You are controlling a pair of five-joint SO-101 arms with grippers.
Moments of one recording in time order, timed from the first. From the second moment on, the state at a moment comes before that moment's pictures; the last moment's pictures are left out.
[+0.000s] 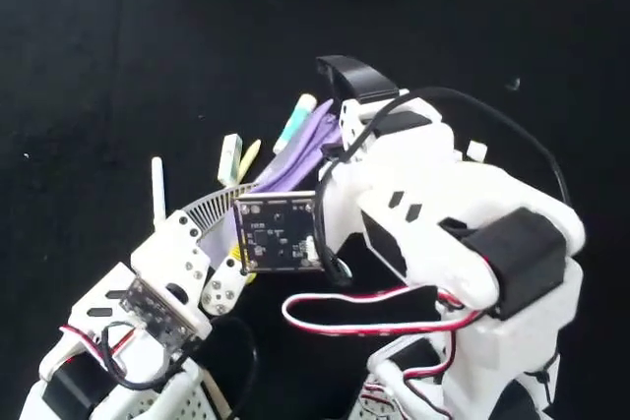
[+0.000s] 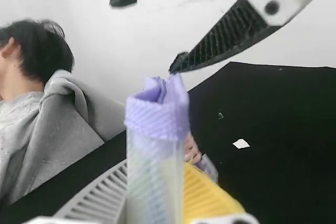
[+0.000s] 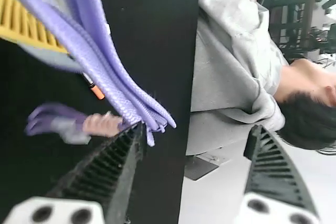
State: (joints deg) left arm 34.1 -103.5 61.2 50.3 -17.5; right arm -28.6 -31.3 -19.8 99.5 74.3
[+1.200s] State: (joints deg) left arm 34.8 -103.8 61.1 47.3 -19.7; right arm -31.5 -30.6 -17.8 99.5 77.8
